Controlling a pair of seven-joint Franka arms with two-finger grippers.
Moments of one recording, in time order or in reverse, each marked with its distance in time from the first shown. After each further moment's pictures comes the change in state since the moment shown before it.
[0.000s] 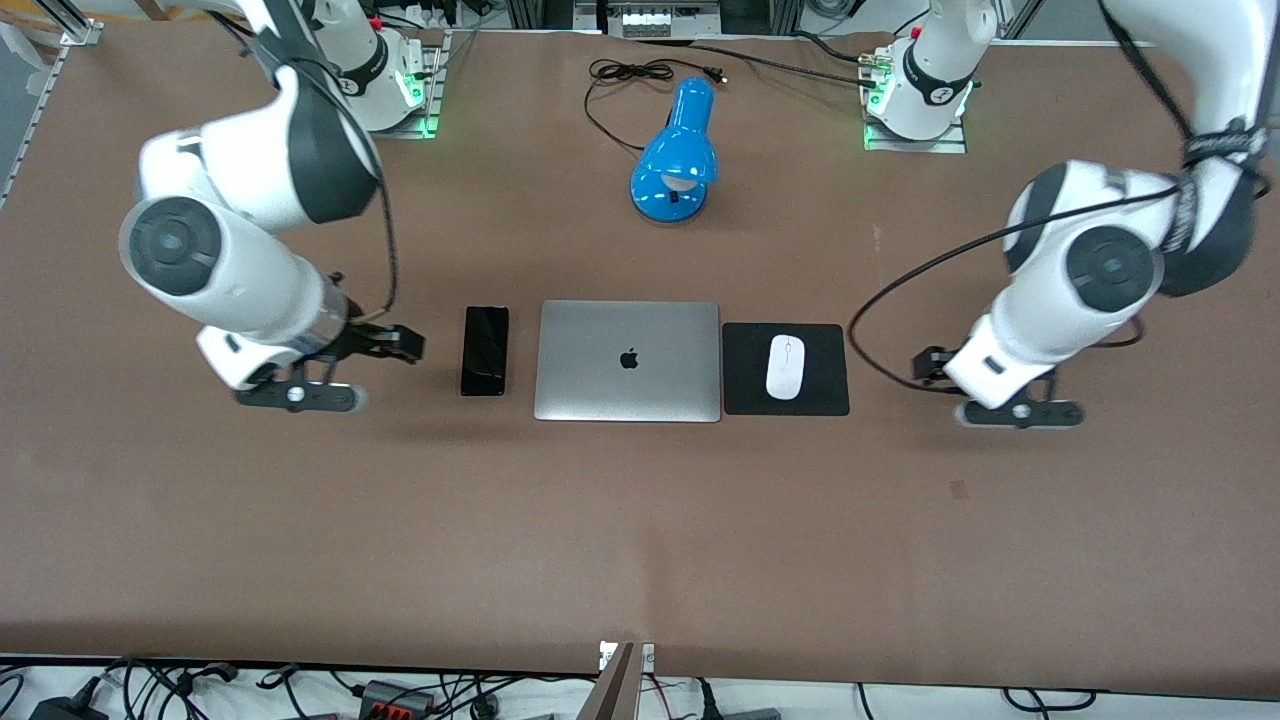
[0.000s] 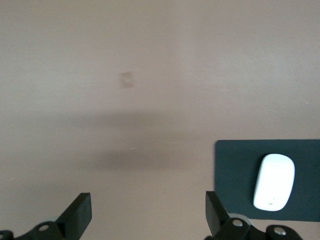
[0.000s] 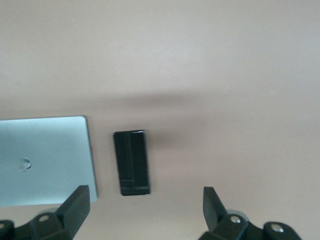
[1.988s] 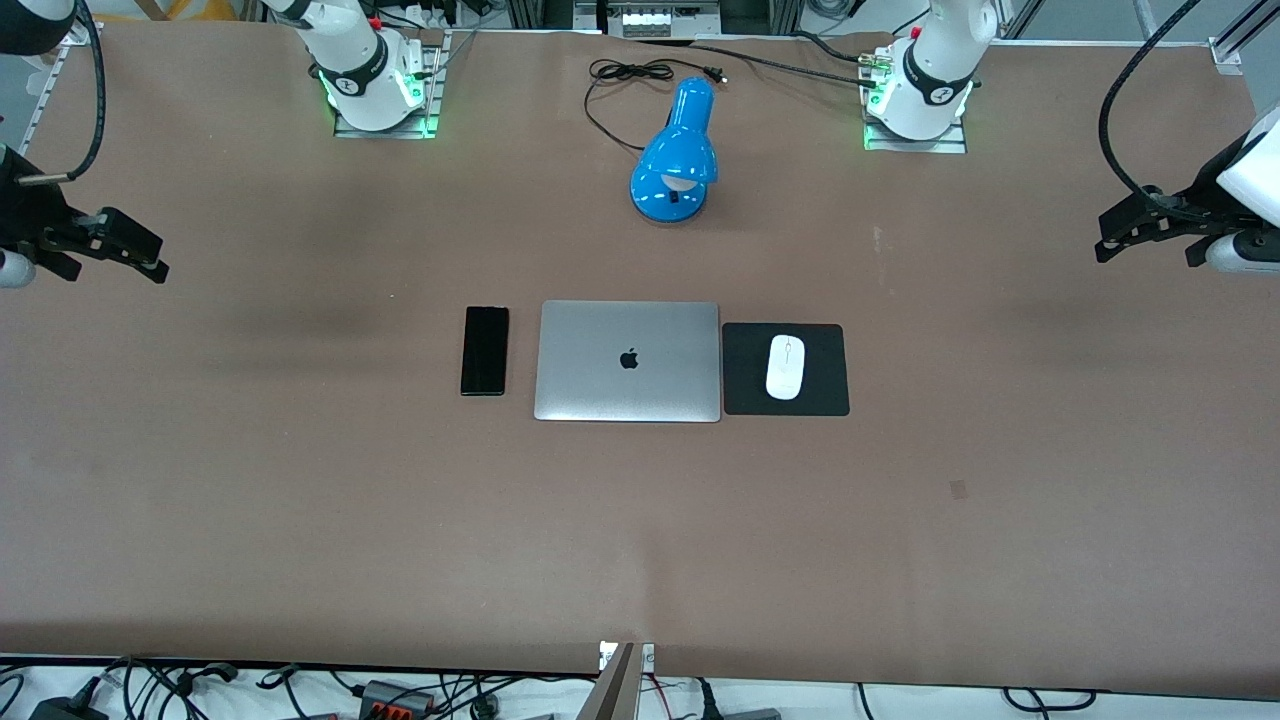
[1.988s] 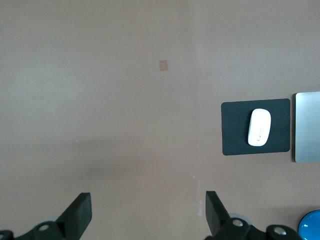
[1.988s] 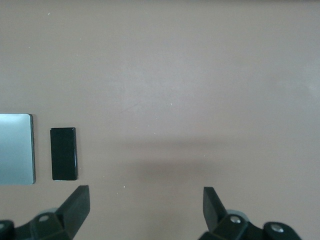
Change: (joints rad) left arm 0.024 -0.314 0.184 0.073 -0.216 -0.313 0.351; right arm -0.314 -0.399 0.006 -0.275 -0.019 0.041 -0.374
